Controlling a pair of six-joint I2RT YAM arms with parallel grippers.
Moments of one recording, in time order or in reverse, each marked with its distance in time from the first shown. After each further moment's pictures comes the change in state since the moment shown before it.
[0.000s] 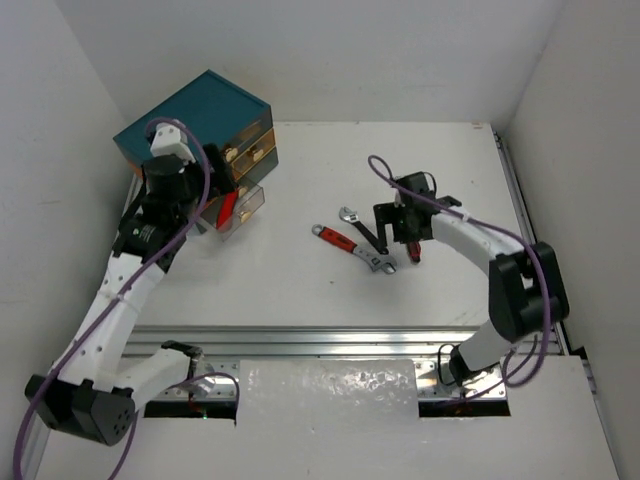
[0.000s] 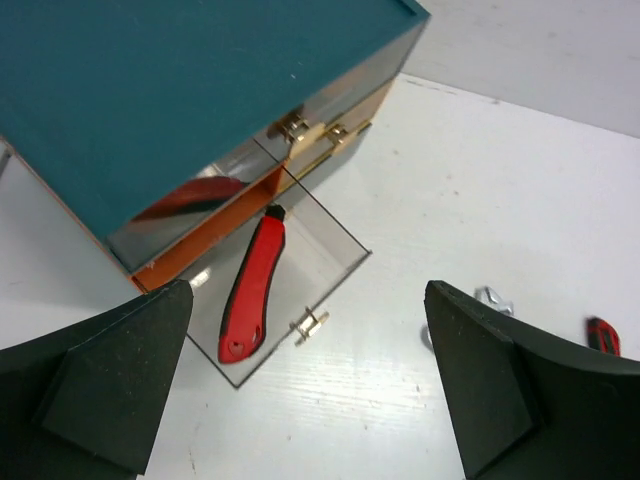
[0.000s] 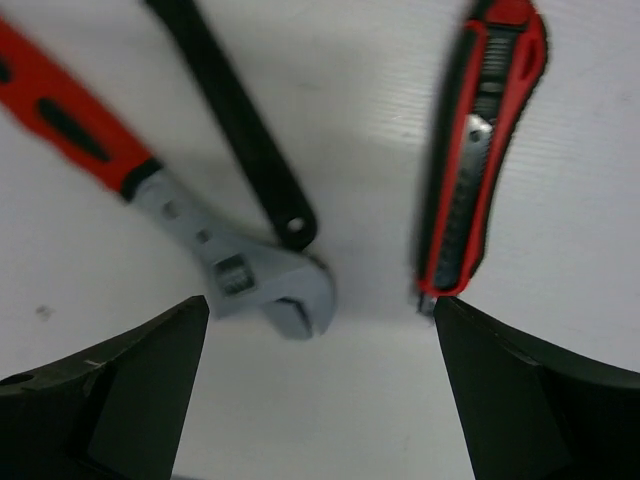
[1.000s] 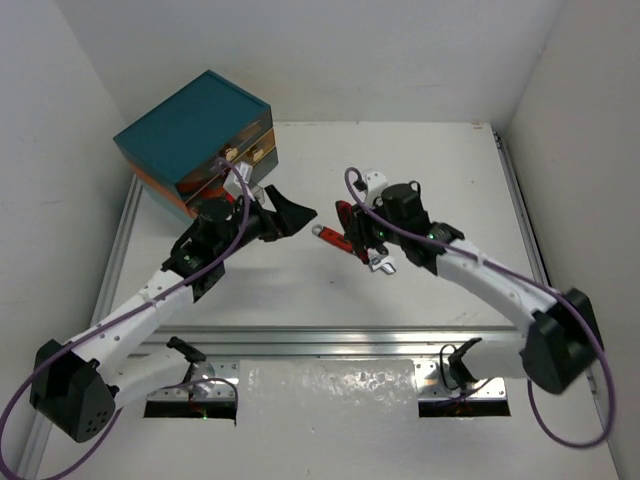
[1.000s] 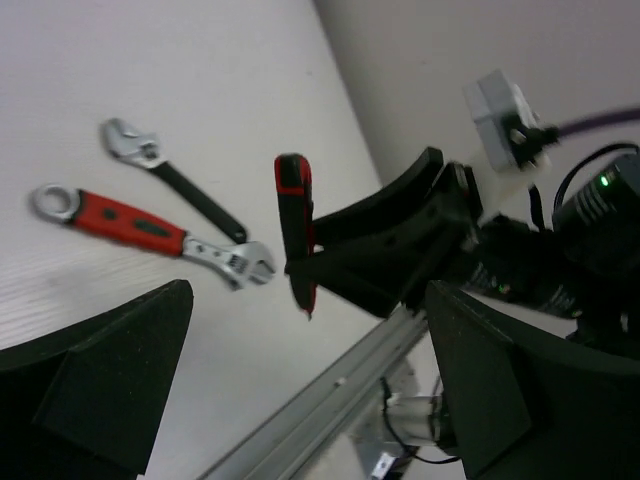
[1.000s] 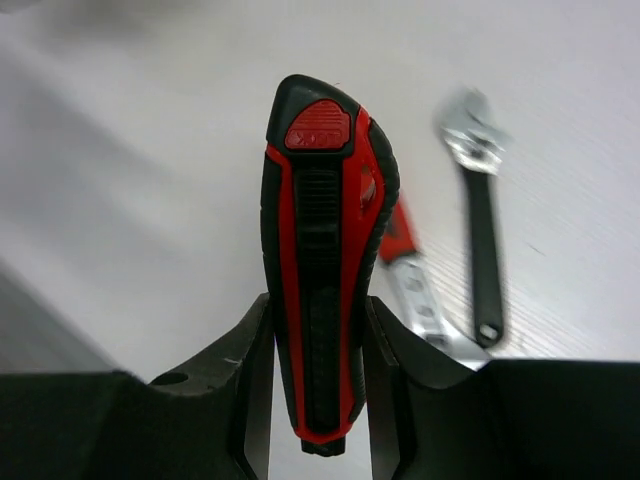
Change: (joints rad) left arm -0.240 -0.054 -0.390 0.444 0.493 -0.426; right arm 0.184 -0.138 -0.043 0.221 -0.097 -0.059
